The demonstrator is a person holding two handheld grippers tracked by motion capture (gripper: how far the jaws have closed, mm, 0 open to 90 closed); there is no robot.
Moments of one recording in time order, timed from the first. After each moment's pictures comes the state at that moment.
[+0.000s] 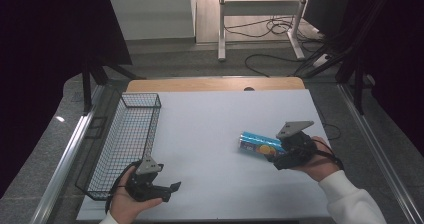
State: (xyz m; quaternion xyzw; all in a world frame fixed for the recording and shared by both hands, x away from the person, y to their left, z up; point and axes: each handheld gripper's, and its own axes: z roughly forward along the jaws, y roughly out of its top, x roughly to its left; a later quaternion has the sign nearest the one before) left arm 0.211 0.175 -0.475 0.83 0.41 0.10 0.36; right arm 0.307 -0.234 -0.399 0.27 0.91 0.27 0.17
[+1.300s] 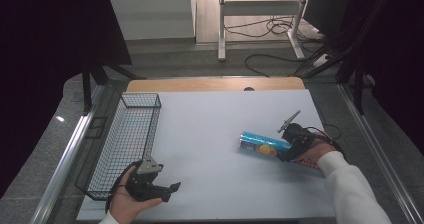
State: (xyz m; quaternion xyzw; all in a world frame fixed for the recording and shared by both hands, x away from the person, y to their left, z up) left arm 0.213 0.175 -0.478 0.84 0.41 0.10 0.35; right arm 0.389 -0.269 -0.469 0.29 0.95 0.11 0.06
